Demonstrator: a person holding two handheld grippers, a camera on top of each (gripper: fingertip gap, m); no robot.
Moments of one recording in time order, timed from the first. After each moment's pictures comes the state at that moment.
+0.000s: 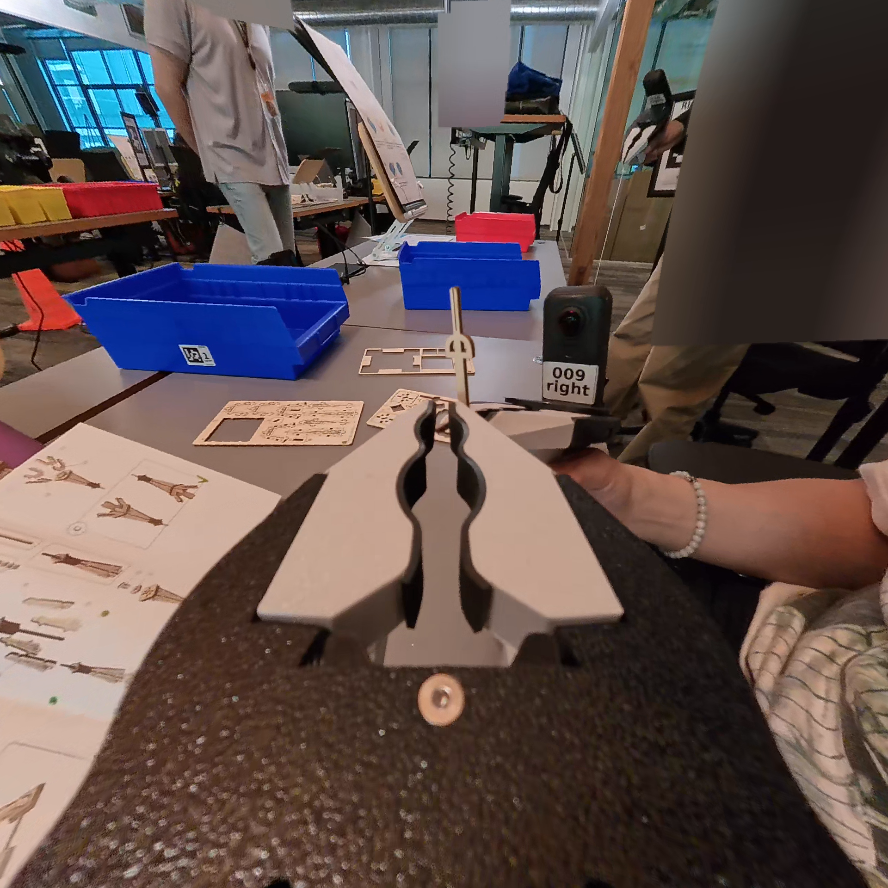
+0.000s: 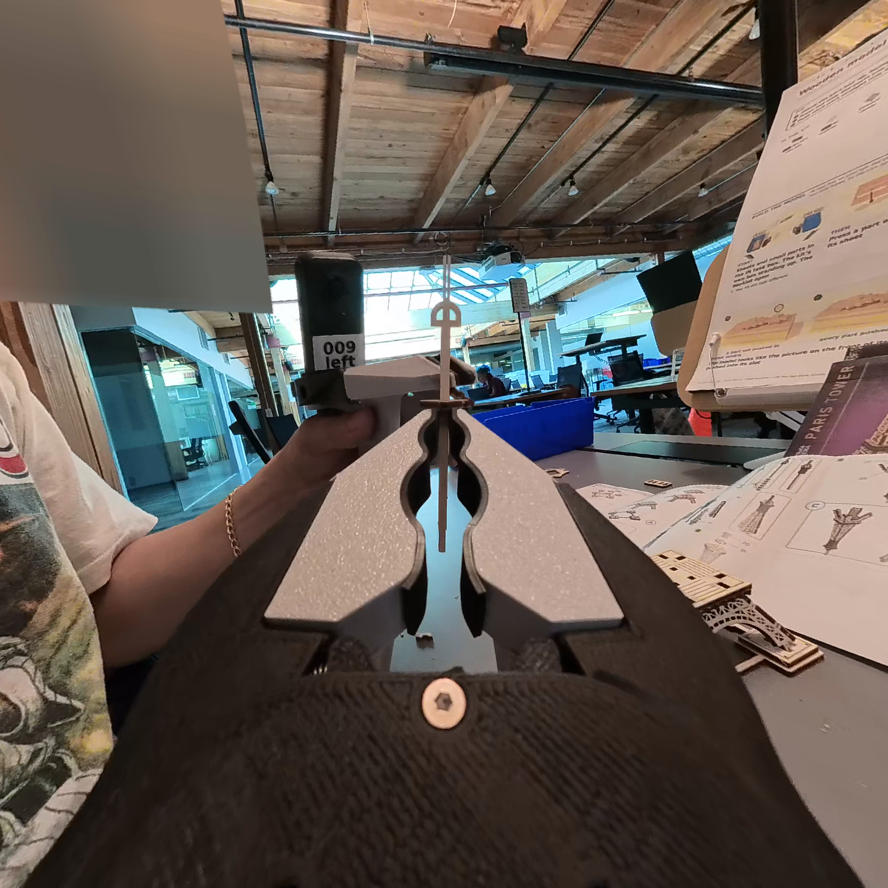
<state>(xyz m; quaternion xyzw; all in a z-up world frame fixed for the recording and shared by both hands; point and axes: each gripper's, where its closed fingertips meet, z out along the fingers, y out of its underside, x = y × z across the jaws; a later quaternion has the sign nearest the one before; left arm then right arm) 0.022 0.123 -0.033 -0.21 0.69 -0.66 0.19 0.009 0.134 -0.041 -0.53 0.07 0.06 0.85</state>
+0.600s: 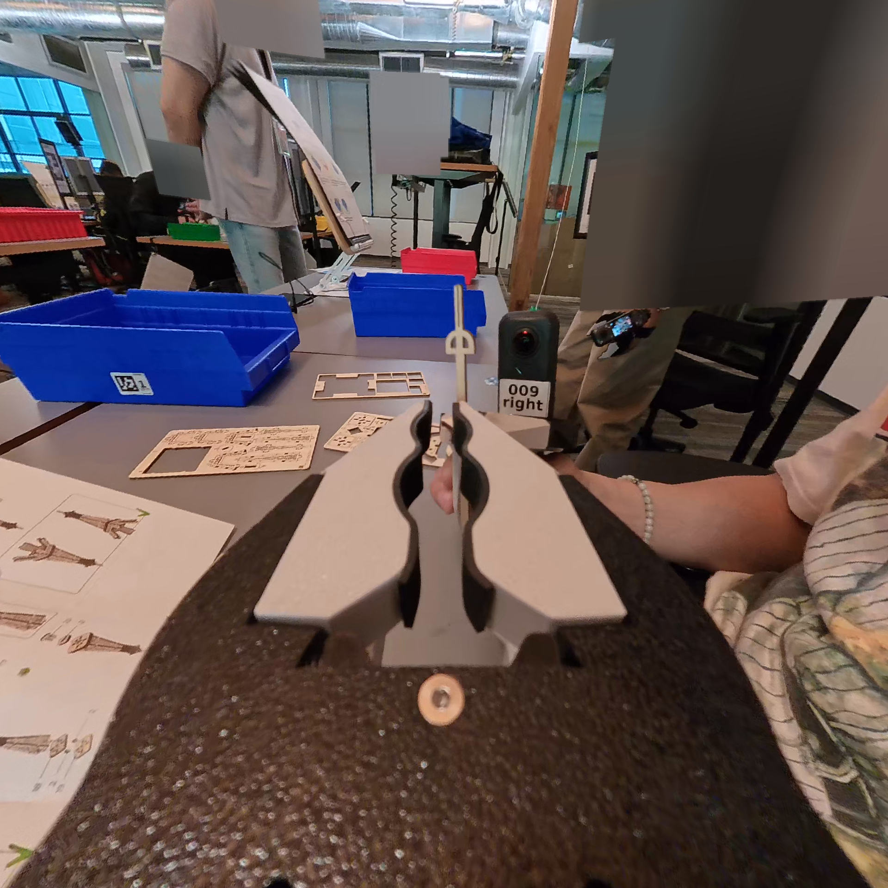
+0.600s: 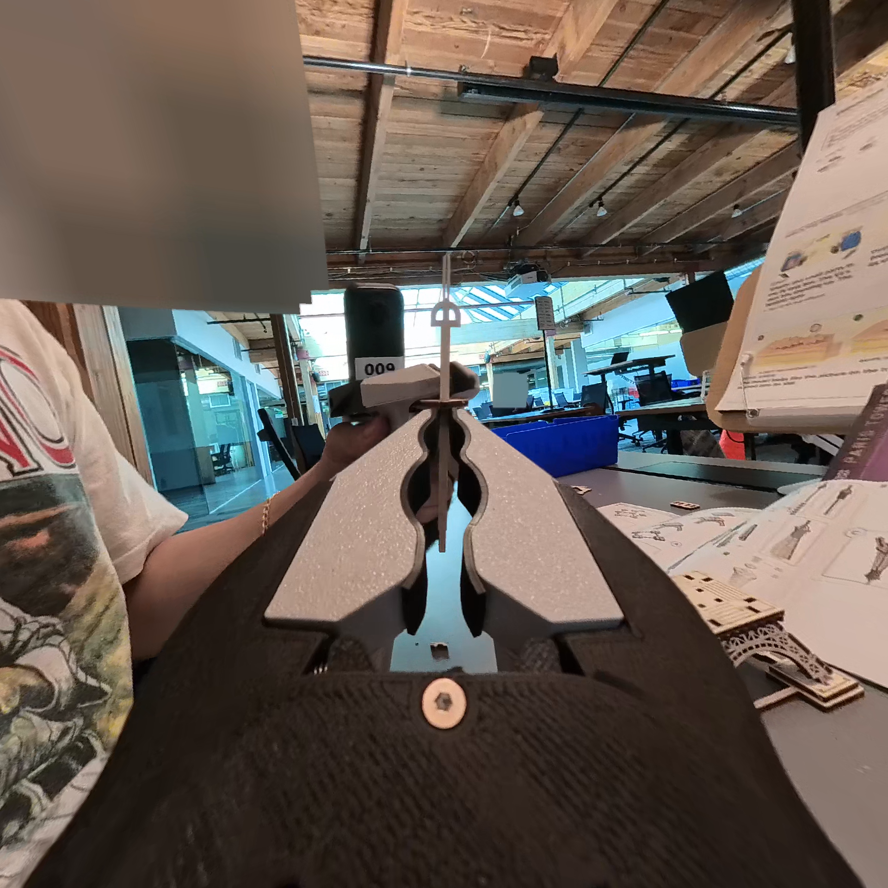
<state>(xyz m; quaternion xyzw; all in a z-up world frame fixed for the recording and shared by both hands) 0.009 0.120 -0.030 -0.17 0.68 -0.70 0.14 -0.001 0.130 -0.036 -0.51 0.04 0.07 0.86</state>
